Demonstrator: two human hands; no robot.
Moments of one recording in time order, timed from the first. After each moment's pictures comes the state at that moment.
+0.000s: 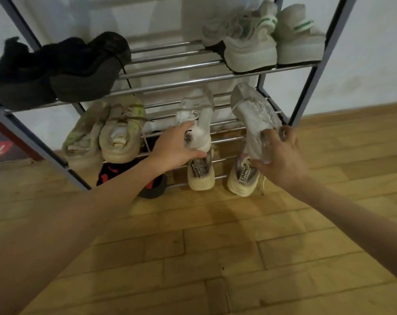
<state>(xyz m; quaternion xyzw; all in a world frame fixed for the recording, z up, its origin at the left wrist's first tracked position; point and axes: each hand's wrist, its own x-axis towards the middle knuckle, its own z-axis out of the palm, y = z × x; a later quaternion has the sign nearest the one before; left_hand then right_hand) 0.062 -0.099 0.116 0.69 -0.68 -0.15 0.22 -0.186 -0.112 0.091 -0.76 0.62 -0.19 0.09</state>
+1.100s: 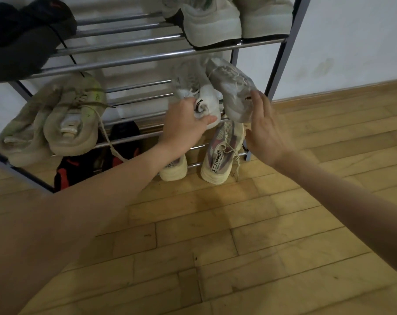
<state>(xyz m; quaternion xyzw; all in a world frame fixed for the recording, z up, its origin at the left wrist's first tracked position) -0.031 -0.135 0.108 0.63 -0.66 -0.11 0.38 -0.218 -0.143 0.090 -0.81 0.53 -0.23 0.00</state>
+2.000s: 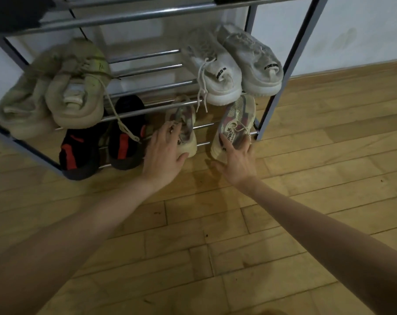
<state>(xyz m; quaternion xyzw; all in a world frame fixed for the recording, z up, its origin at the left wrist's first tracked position) 0.038 -0.073 -0.003 0.67 -0.72 -0.03 0.17 -0.155 -0.105 -0.044 -0.74 0.65 -0.11 0.13</state>
